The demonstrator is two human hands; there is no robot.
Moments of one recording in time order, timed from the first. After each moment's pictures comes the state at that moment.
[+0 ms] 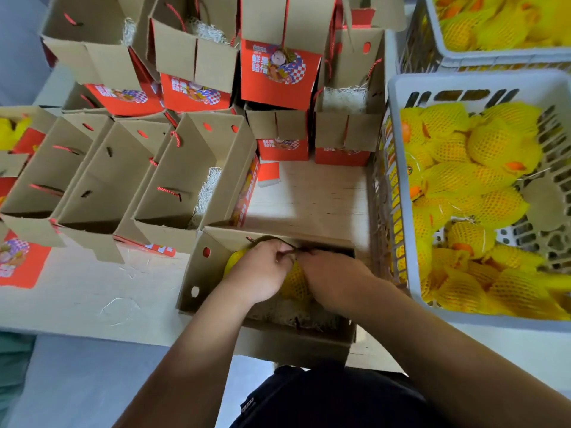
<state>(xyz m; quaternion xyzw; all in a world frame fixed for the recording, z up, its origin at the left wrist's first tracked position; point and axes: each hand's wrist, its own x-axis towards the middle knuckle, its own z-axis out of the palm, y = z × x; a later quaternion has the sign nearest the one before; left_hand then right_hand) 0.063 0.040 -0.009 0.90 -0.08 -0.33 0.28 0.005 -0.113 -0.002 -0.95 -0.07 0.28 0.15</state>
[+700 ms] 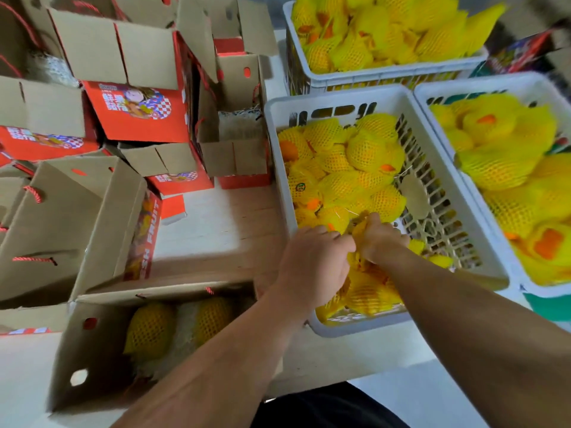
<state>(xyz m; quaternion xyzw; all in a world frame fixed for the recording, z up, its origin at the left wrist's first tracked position) 0.018 -0.182 -0.008 0.83 -0.53 -0.09 0.17 -0.030 -0.371 -0.092 -0.84 0.47 0.21 0.16</state>
